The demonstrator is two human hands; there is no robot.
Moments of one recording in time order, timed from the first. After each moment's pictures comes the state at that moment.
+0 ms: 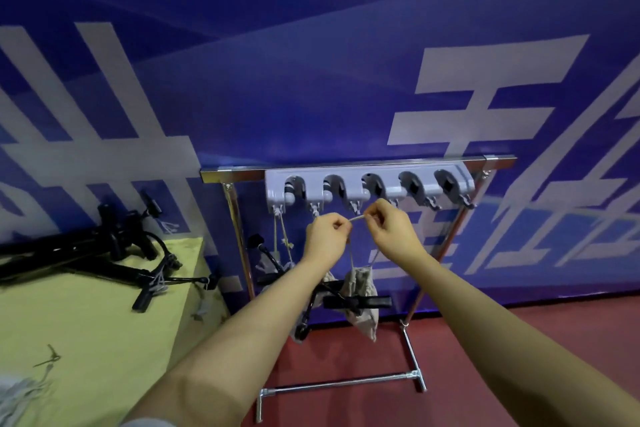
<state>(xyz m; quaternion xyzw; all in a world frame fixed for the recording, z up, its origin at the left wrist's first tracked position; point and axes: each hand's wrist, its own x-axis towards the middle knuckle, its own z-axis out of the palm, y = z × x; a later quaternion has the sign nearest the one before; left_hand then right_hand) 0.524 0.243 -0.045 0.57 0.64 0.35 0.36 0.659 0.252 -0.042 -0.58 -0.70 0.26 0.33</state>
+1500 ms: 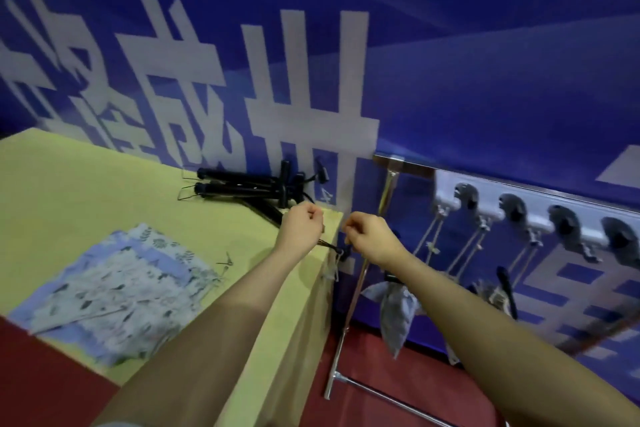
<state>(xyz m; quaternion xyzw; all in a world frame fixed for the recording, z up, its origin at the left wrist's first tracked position) 0.257 0.152 -0.055 0.39 0.78 0.42 0.23 0.394 0.215 -0.058 -0.41 -0.83 0.36 0.15</state>
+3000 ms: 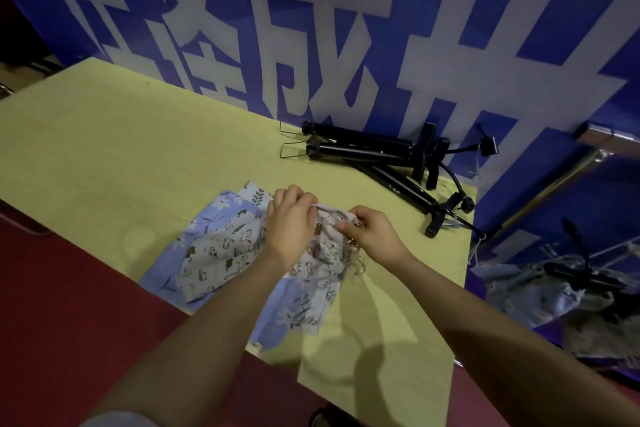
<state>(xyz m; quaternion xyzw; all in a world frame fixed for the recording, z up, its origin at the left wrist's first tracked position) -0.035 0.013 -0.133 0.52 0.82 0.25 0.03 0.106 0.103 -0.140 -0.37 -0.74 0.54 0.17</state>
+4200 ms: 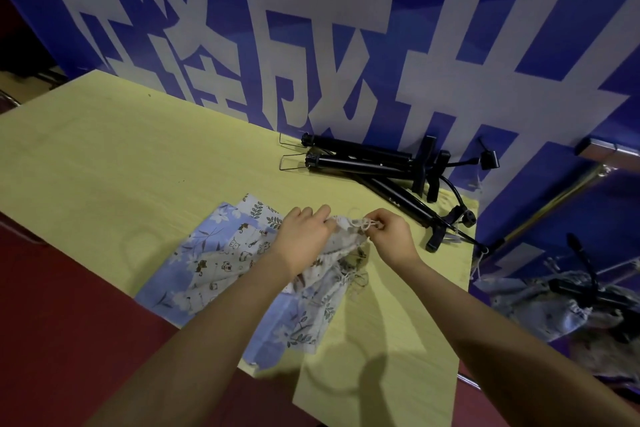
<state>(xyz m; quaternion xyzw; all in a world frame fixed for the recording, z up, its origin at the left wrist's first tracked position) -0.028 0.031 -0.109 0.68 0.73 -0.05 -0.01 0.113 0.138 -0.150 -0.46 -0.74 0.44 0.21</state>
